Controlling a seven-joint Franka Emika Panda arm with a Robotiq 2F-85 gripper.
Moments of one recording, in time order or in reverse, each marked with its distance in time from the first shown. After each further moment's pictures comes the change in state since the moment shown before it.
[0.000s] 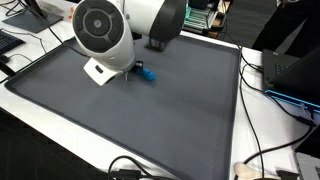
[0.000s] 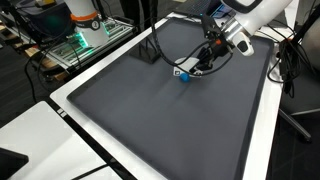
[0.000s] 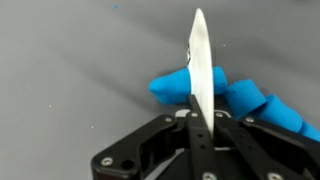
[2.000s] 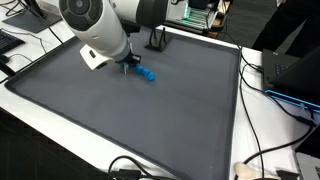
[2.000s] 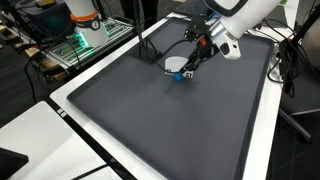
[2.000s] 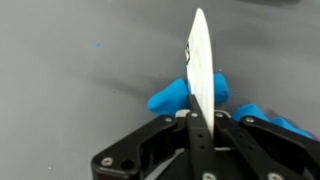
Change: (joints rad) arm -0.065 -0.140 0.008 -0.242 0.069 0.115 0.138
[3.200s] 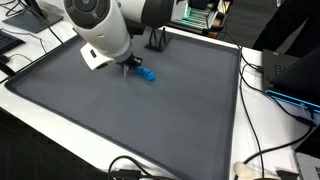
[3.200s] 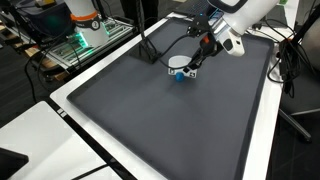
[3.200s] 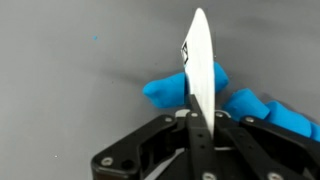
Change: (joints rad) arm 0.018 0.000 -0.001 0.007 -0.014 0.025 0.065
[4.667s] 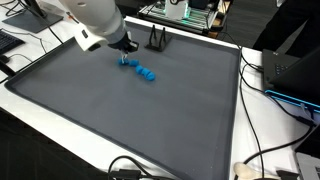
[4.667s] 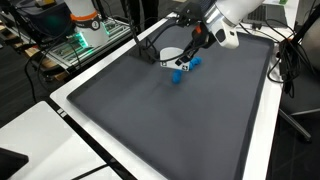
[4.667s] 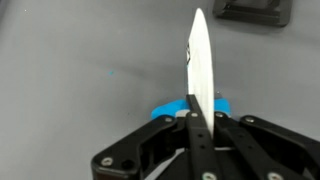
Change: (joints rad) arm -0.042 -0.131 0.001 -0.120 0.031 -0.033 -0.058
